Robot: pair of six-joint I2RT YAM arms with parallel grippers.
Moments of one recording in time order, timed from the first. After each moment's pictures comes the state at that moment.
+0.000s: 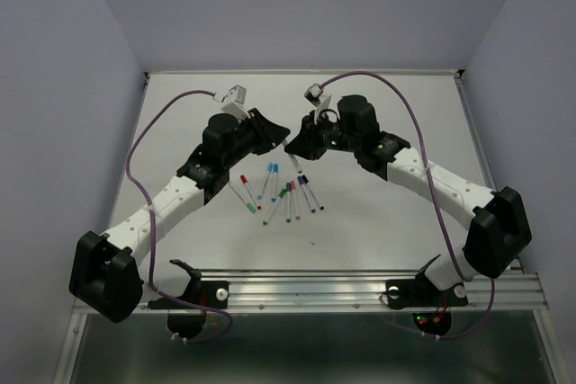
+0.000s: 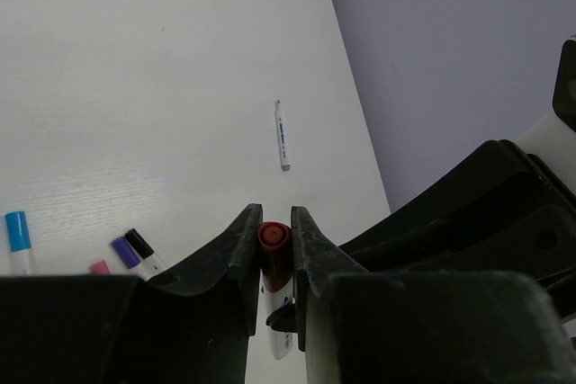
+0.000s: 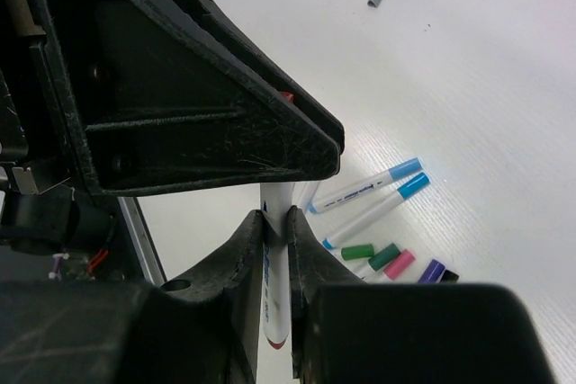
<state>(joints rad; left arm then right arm) -0.53 1.21 0.88 0.14 0.15 -0.84 0.67 1.49 1.20 -0.05 -0.46 0.28</state>
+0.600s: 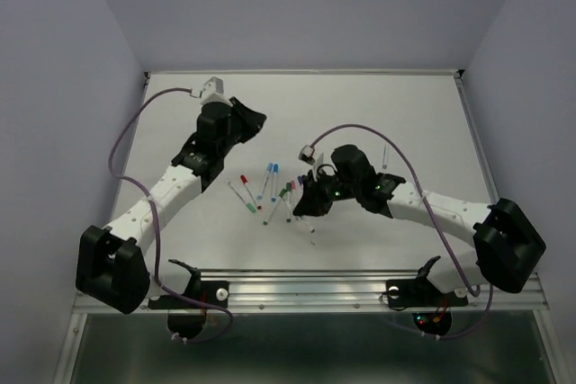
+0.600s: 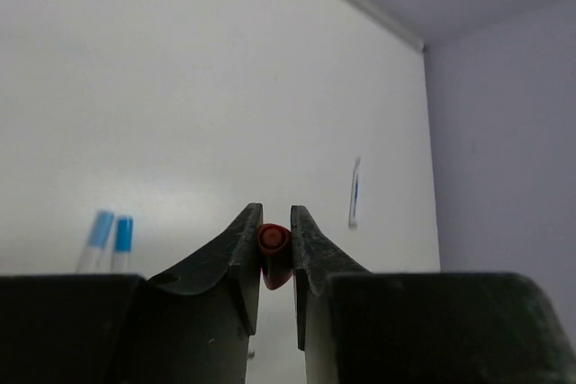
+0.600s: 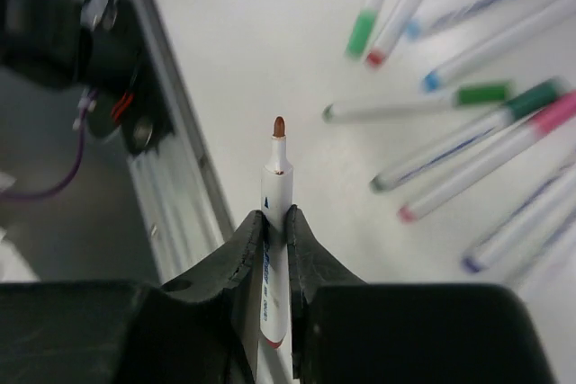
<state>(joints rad) -0.50 1.27 0.93 -0.03 -0.03 -0.85 0.75 1.41 0.88 0.04 -0.54 0.26</state>
